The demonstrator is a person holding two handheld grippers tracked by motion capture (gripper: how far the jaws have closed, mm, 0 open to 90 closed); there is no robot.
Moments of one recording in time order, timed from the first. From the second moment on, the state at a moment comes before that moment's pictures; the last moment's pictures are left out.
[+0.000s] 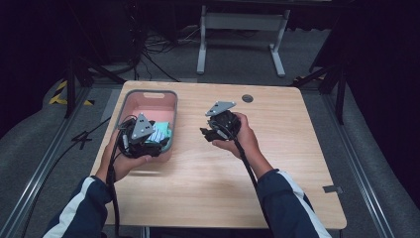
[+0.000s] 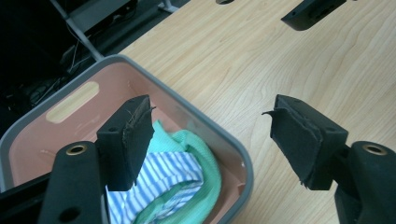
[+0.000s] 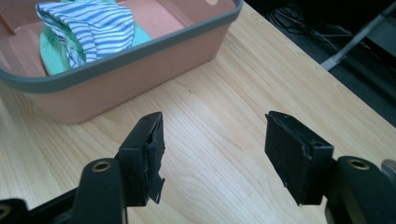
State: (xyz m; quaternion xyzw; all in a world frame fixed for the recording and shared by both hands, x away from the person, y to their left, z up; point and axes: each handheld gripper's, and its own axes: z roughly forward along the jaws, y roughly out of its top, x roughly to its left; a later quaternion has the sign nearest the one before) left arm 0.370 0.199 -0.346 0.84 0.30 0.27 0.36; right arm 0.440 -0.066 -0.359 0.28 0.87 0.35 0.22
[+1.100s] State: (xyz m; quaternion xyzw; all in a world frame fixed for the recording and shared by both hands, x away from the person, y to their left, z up) left arm 0.342 0.127 -0.391 0.90 0.19 0.23 0.33; right arm 0.384 -0.190 -0.394 0.31 0.86 0.31 0.25
